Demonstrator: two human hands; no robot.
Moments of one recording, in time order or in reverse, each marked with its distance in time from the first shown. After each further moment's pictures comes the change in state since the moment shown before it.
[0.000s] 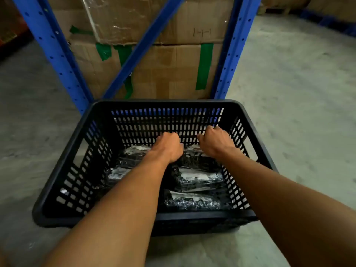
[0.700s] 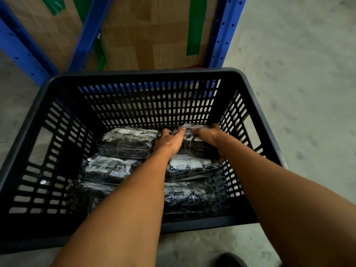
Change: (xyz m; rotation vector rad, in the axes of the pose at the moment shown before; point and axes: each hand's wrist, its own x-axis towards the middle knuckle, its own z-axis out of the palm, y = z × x) left_hand 0.016 0.012 0.071 -0.523 -0.334 -0.454; right_hand 0.023 0.033 0.039 0.780 -0.475 0.480
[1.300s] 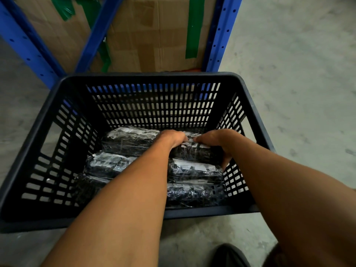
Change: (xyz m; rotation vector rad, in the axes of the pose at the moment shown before) left_hand -0.023 0.015 -0.015 0.118 -0.117 -0.008; right_hand -0.052 -0.007 -0.010 -0.438 -0.252 0.270
